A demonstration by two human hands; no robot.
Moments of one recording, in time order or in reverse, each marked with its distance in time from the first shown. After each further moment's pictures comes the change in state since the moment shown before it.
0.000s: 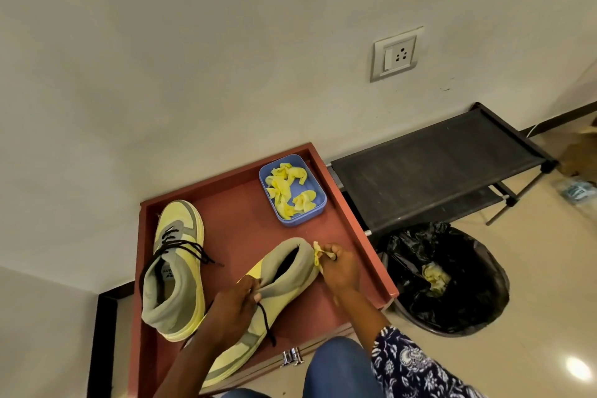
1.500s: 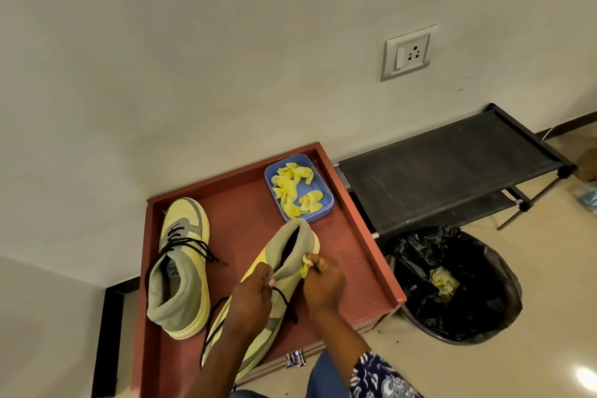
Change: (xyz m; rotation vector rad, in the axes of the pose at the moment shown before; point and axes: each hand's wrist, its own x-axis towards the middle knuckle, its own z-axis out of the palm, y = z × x) left_hand 0.017 0.021 0.024 -0.087 0.158 -0.116; right_hand -0.036 -0.011 0.034 0.062 0.188 -0.022
